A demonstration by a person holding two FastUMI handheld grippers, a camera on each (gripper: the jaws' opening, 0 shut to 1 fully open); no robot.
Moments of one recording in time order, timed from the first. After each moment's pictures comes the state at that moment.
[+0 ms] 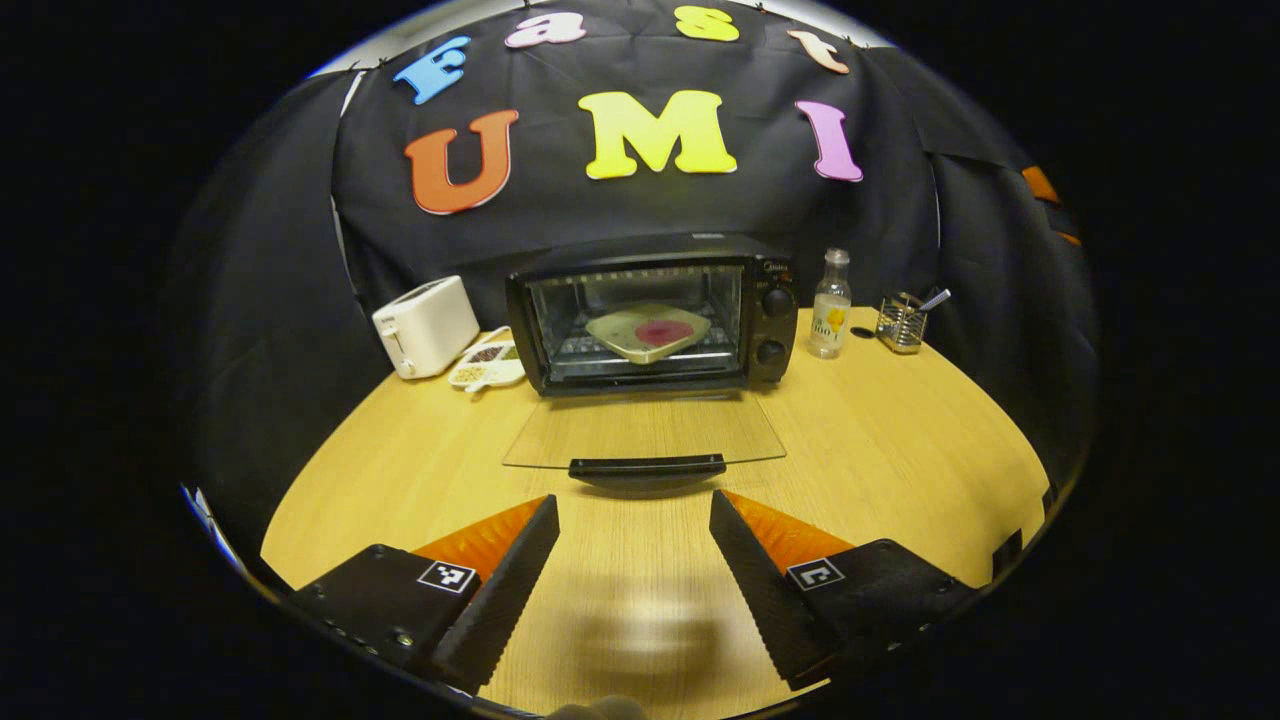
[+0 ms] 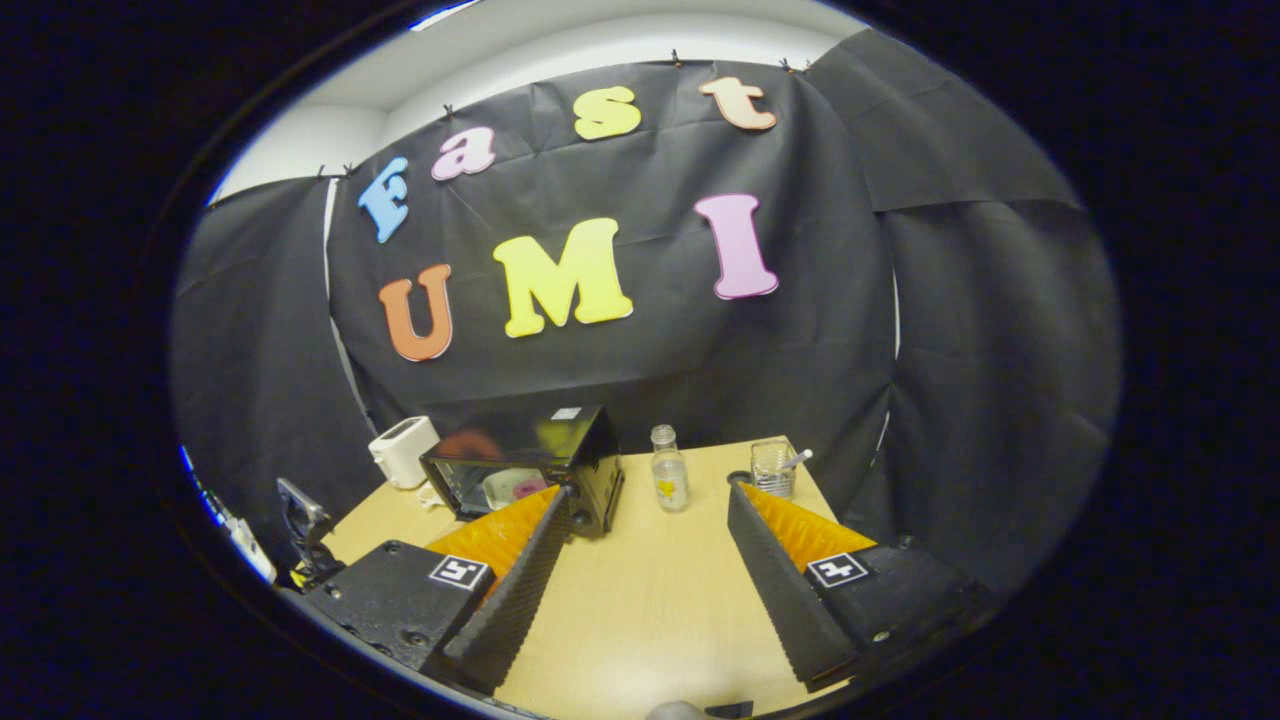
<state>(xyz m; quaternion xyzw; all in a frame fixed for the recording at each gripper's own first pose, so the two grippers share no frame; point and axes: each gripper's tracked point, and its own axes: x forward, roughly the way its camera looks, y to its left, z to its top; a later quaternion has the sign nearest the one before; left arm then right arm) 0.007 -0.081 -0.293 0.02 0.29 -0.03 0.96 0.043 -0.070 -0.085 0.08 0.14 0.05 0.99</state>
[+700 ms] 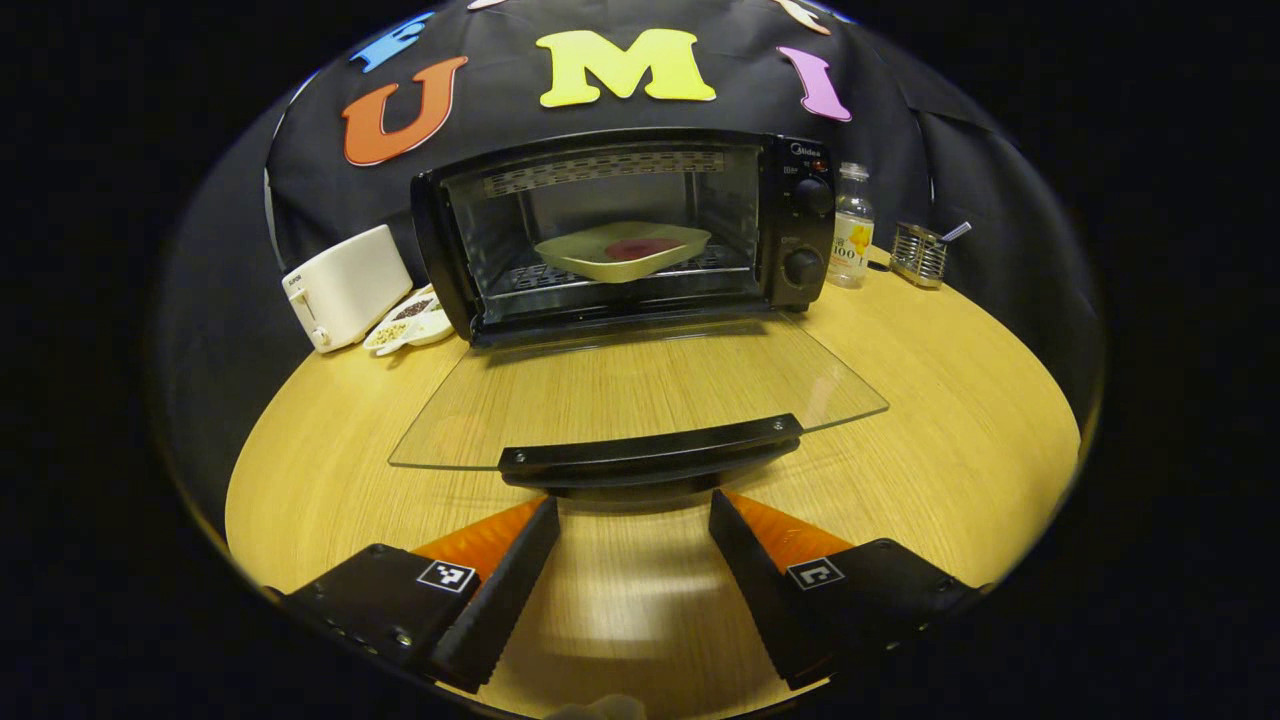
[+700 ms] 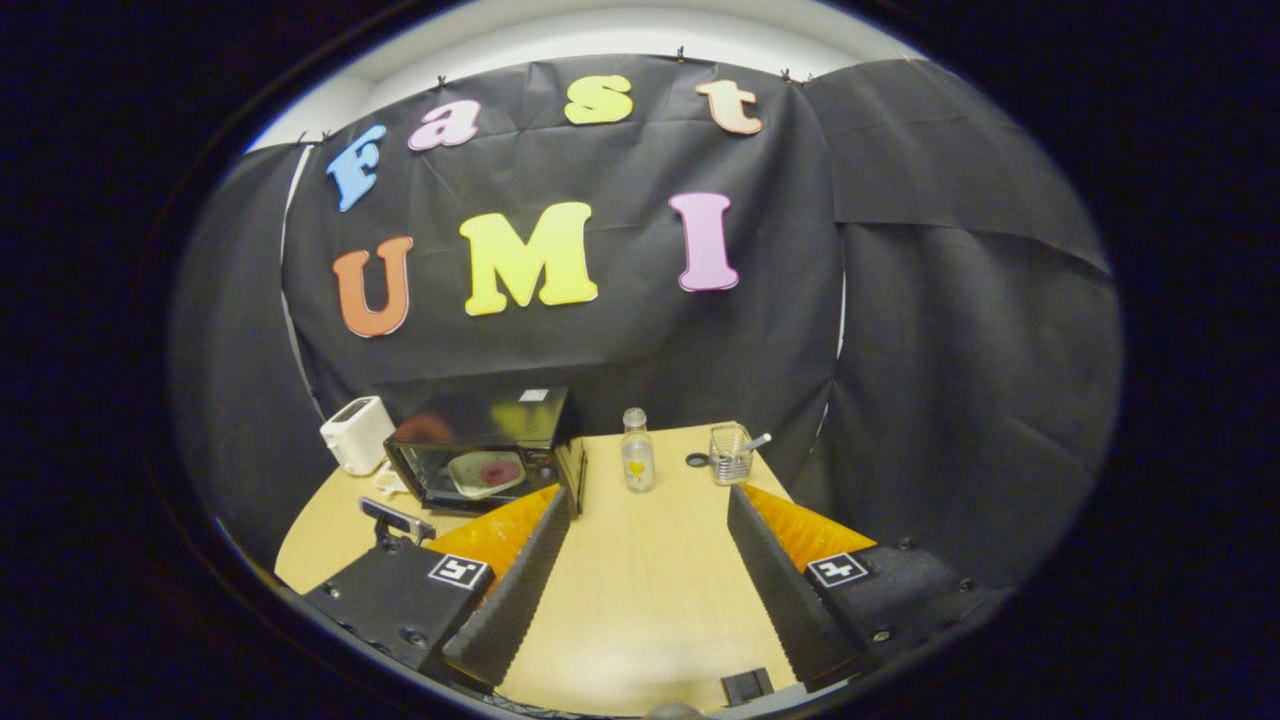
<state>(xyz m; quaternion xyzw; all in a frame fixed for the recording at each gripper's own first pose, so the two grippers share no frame) 0.068 -0.078 -0.388 0.03 0.35 -0.07 0.93 0.011 -0.031 -0.078 0.05 0.16 -0.05 0.98</state>
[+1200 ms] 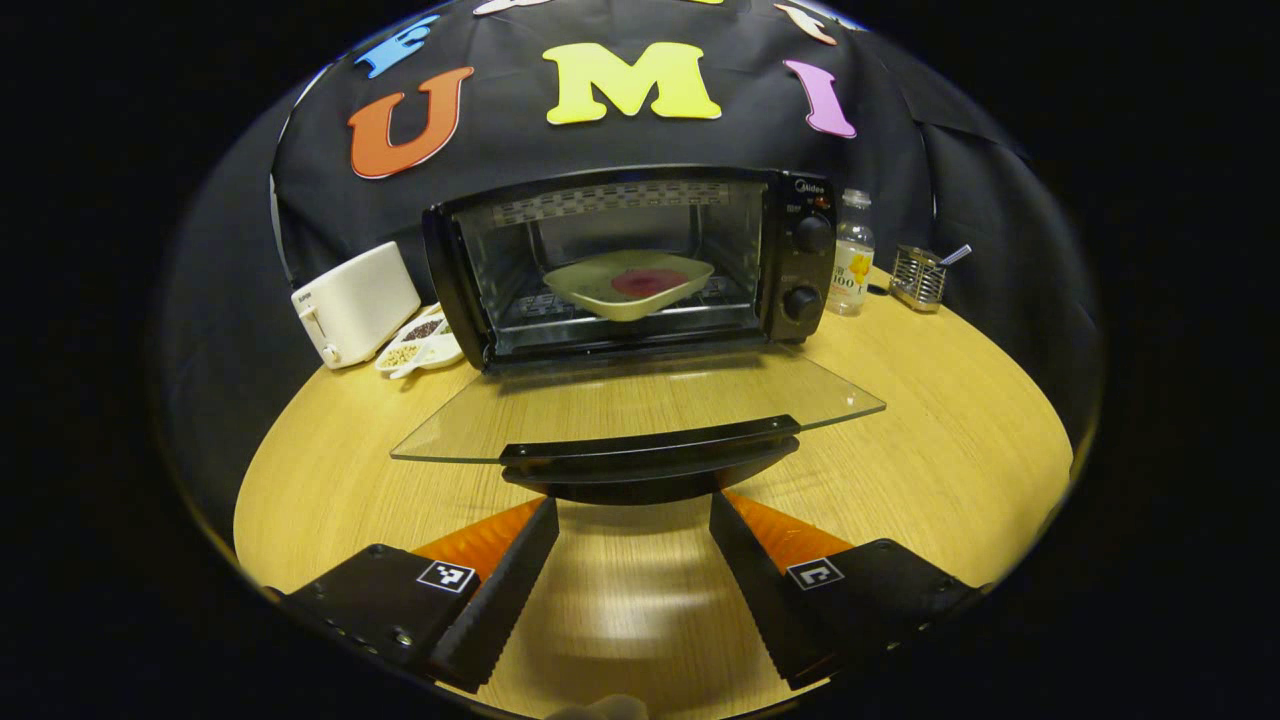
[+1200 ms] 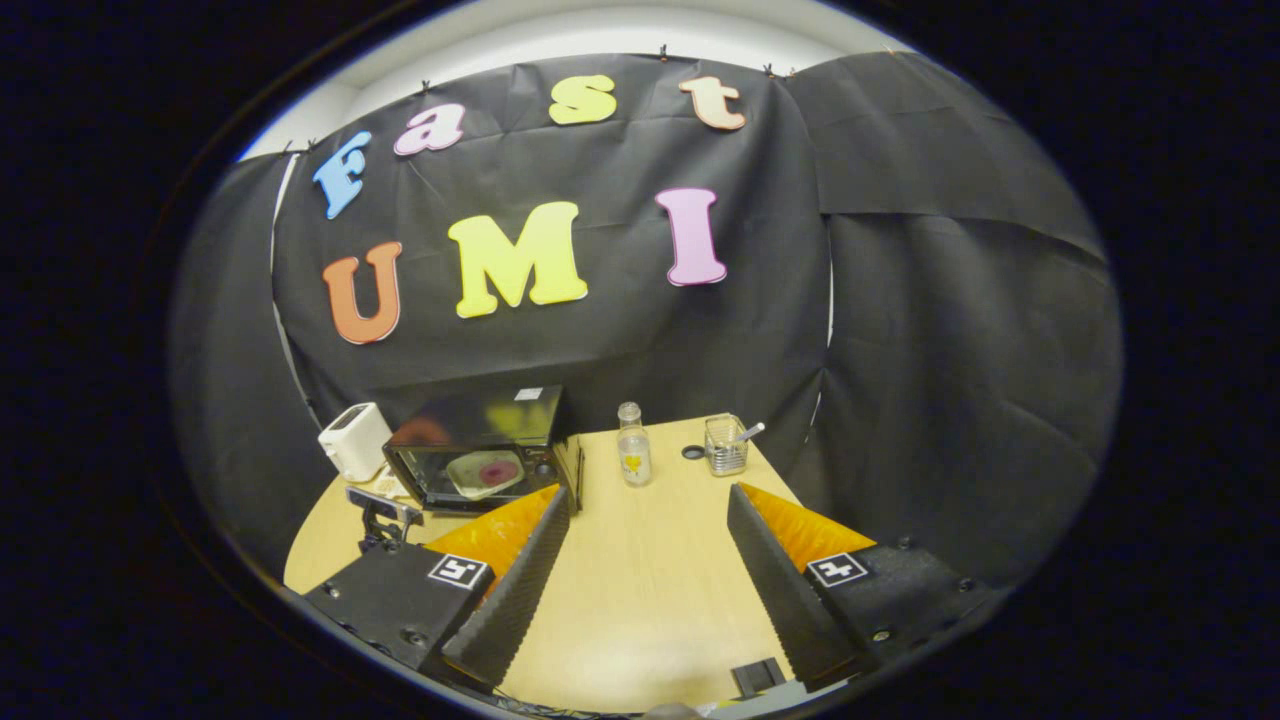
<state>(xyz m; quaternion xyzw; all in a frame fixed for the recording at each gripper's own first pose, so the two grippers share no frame) 0.075 -0.076 -0.348 0.03 0.32 -0.07 0.95 0.001 -0.028 -0.081 0.07 0.16 -0.06 0.98</state>
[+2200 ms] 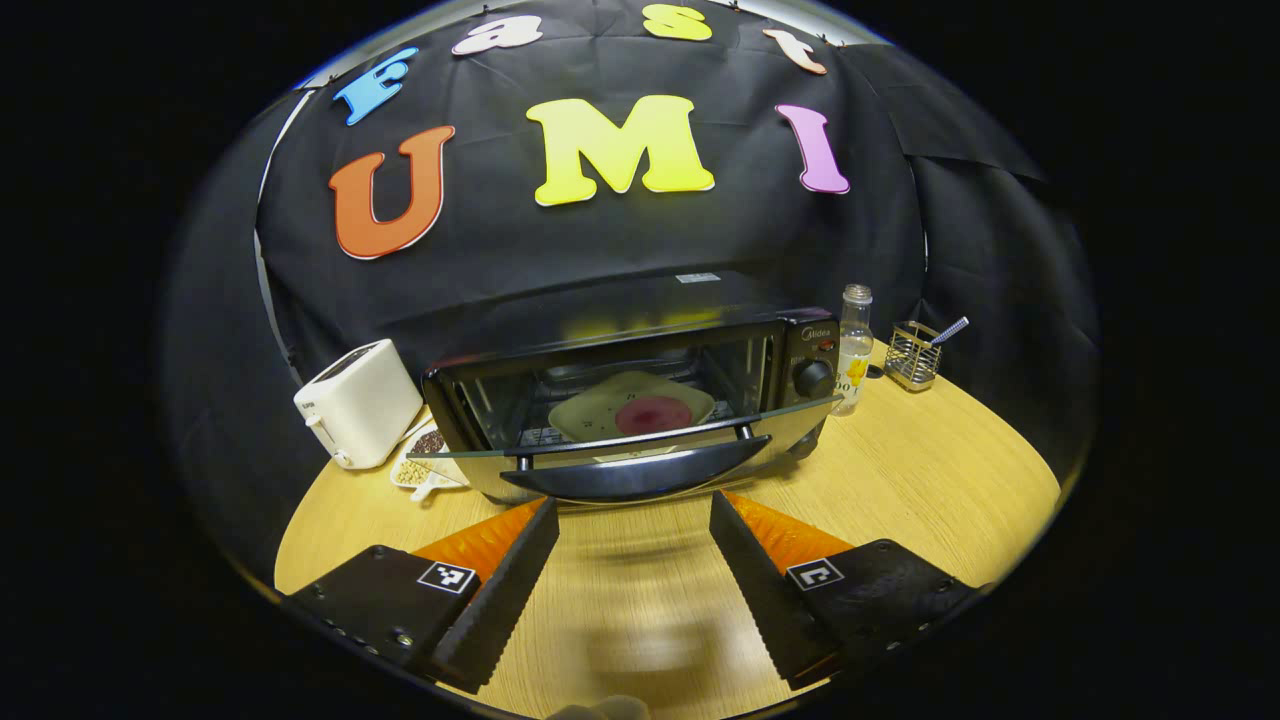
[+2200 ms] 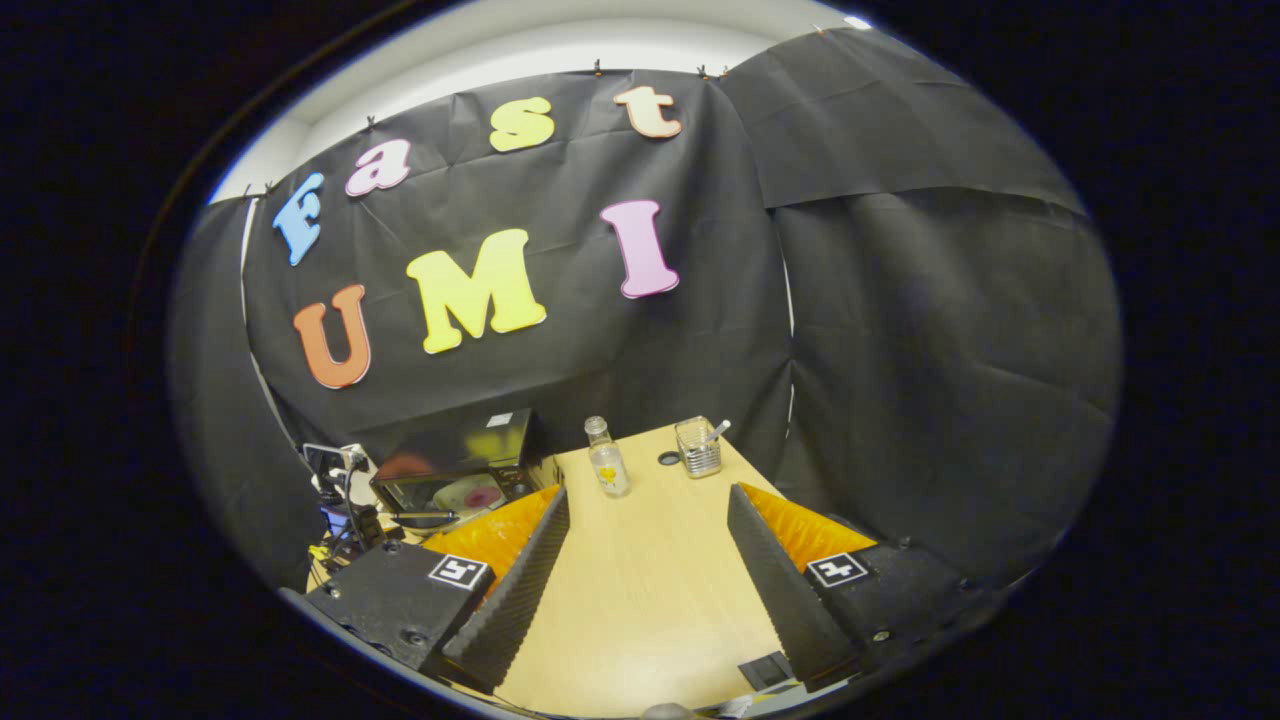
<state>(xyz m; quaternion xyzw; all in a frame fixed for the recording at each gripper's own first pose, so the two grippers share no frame) 0.146 -0.079 -0.251 0.04 0.24 -0.09 0.97 -0.015 -0.066 -0.084 0.13 0.14 -0.11 0.98</state>
